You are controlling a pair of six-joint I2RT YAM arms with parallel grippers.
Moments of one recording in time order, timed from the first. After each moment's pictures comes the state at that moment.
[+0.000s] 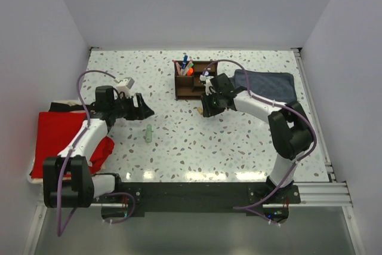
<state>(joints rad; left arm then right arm) 0.02 1.24 0.70 -0.19 0.63 -0.18 0.54 1.81 1.20 -0.38 -0.18 0.16</state>
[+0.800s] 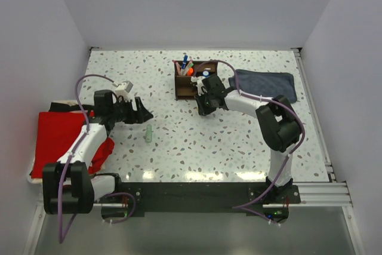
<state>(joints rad) 0.03 1.18 0.64 -0.19 0.62 -0.18 0.58 1.94 1.28 -0.29 -0.14 0.08</state>
